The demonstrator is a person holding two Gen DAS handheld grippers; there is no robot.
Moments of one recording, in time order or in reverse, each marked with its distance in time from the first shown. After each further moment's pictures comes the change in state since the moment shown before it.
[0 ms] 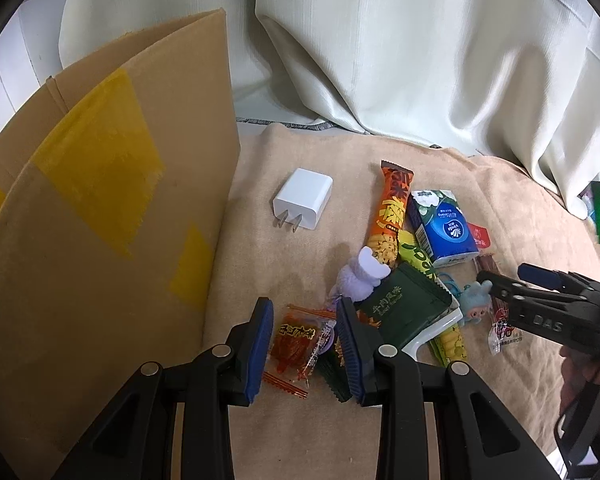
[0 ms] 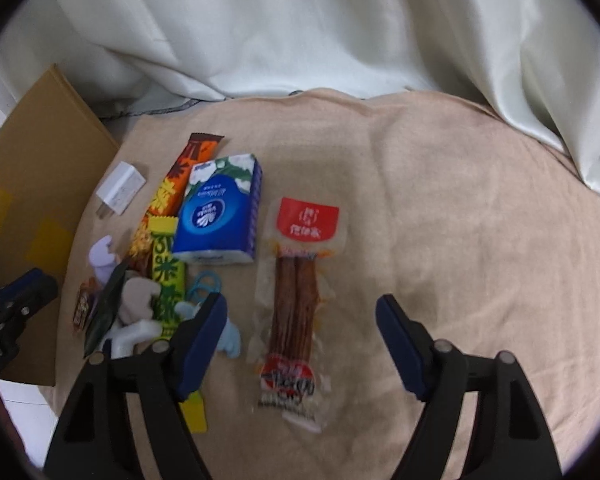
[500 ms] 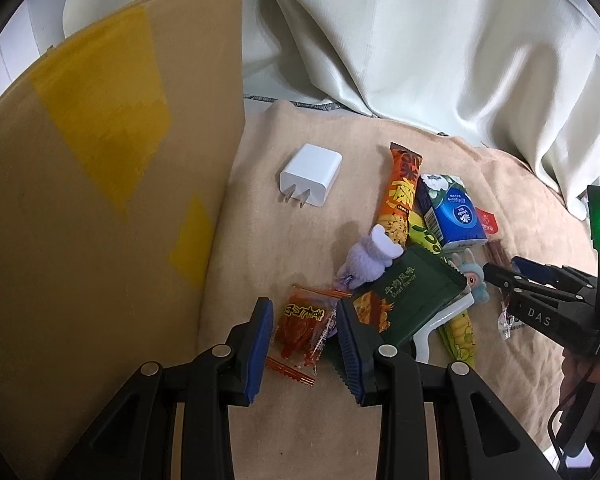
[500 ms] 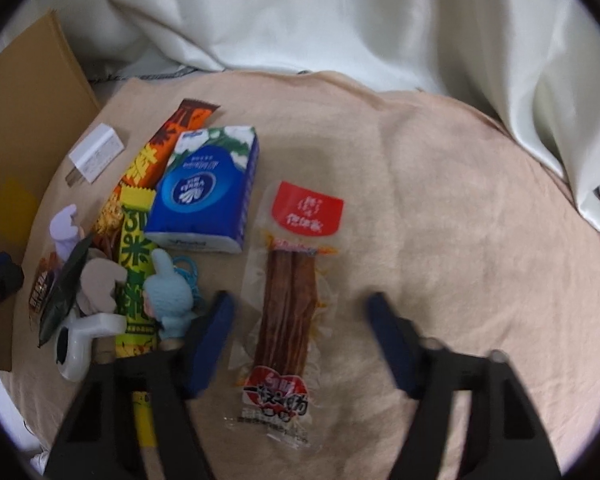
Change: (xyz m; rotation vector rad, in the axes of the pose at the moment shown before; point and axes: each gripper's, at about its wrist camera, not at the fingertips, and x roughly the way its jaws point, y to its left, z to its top) left arm 0.011 0.013 -0.011 -0.042 0.040 -0.036; right arm 0.014 0.011 -0.006 -0.089 0.018 -0.116
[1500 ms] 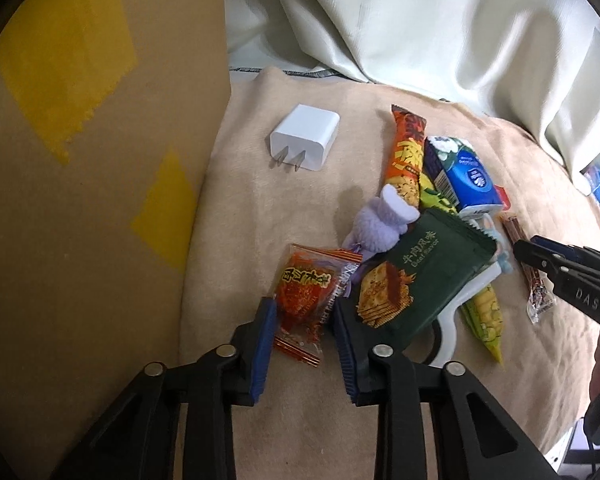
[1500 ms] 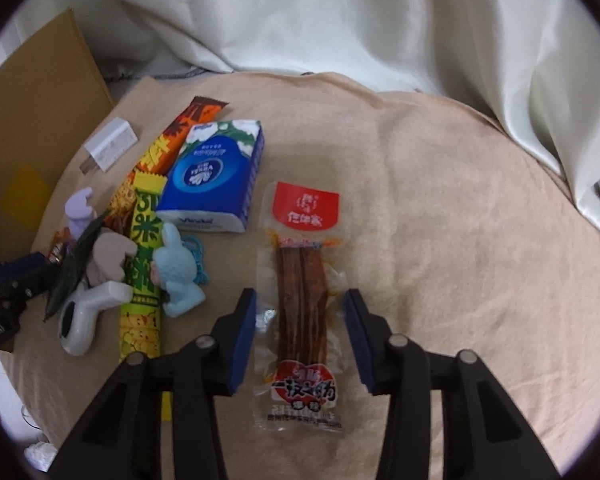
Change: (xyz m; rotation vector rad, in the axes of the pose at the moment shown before) left arm 0.023 0.003 -0.011 0.048 0.050 -0.017; right arm -0.010 -0.006 -0.014 -0.006 -0.020 0.038
